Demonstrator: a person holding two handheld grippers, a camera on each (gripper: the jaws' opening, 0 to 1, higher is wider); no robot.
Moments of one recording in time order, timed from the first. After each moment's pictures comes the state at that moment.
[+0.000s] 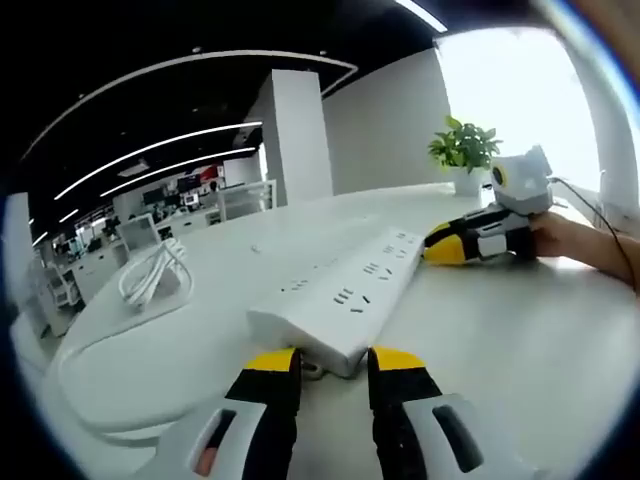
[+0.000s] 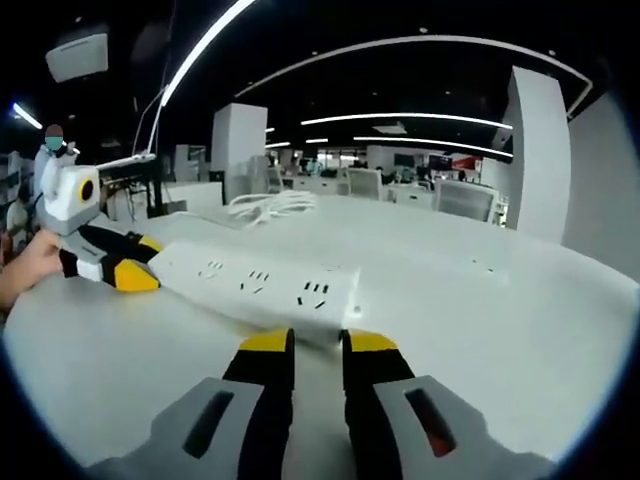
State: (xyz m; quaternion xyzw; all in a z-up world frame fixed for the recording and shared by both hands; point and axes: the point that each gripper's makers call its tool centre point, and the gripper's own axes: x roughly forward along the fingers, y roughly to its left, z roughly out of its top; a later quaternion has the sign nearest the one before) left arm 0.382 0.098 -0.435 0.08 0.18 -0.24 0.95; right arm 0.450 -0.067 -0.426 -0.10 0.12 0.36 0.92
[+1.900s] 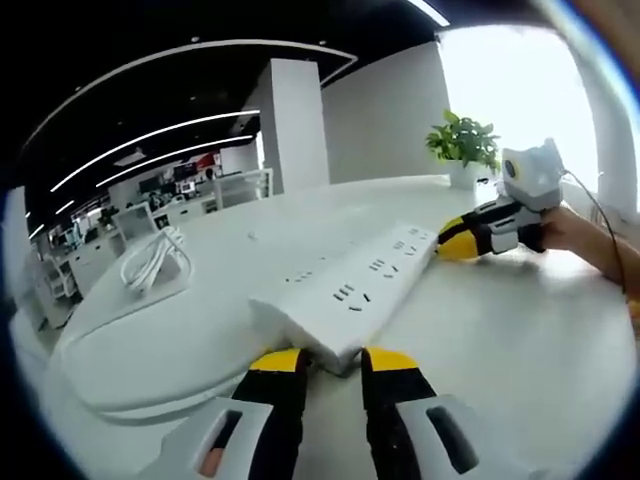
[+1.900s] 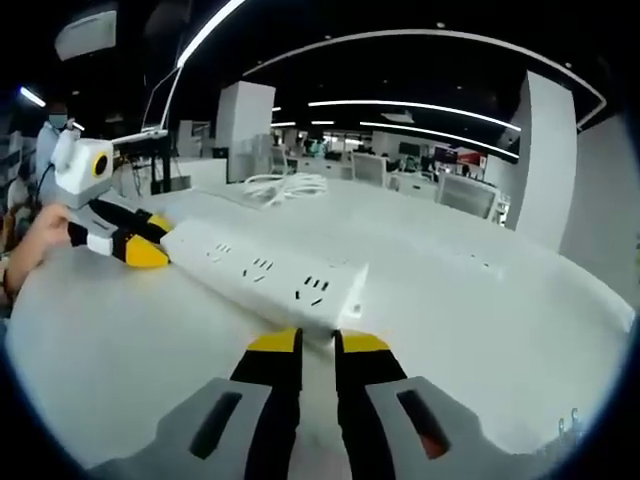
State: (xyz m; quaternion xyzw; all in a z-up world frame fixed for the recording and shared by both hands) left arm 0.354 0.104 -0.436 0.07 0.21 -0.25 0.94; right arm 0.409 -0.070 -0.425 -0.15 0.15 0.36 0.91
